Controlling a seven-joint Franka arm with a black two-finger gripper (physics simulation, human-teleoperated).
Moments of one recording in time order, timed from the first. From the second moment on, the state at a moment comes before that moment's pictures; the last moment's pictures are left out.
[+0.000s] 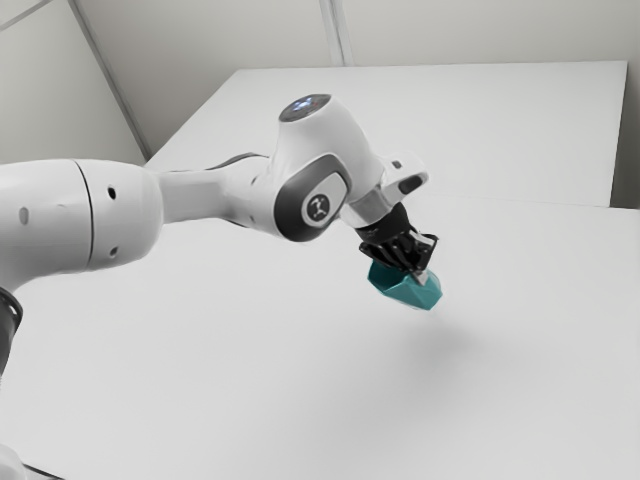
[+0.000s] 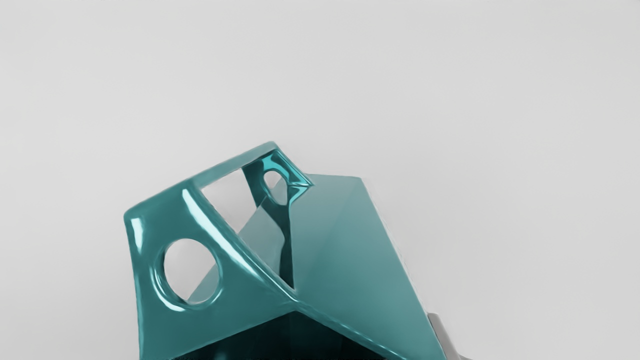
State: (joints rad) arm -0.70 0.14 0.18 -1.95 -0.26 2.32 -0.23
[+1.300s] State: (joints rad) arm -0.22 0.13 0.20 -2.11 0.12 2.10 -0.25
